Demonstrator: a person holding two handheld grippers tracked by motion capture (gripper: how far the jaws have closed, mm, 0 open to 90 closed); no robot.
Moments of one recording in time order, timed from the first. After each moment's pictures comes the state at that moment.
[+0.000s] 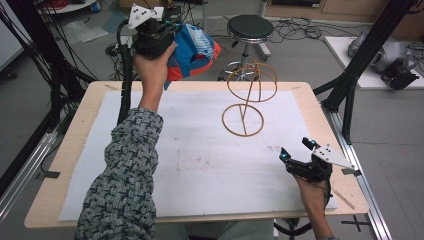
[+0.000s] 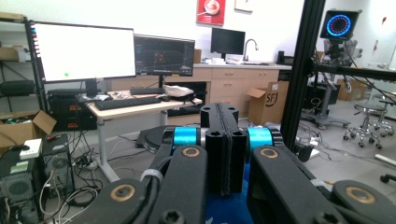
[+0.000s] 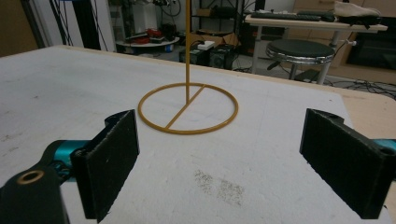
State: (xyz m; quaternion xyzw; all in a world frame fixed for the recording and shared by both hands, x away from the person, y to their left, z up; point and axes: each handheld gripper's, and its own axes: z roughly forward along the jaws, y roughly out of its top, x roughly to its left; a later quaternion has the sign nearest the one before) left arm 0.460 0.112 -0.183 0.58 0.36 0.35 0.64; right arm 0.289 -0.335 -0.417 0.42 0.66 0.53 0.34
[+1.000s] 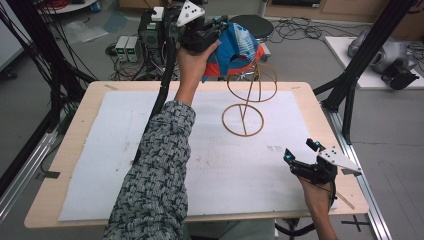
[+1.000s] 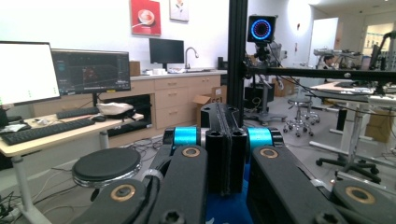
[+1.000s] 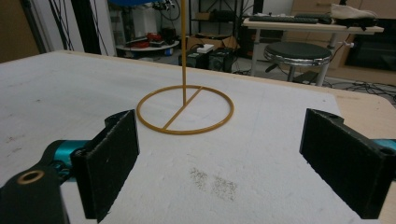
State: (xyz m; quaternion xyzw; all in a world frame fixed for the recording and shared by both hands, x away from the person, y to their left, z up) left arm 0.493 0.026 -0.188 0.62 0.25 0.29 0.69; right arm 0.283 -0.345 -0.415 0.42 0.65 0.54 0.34
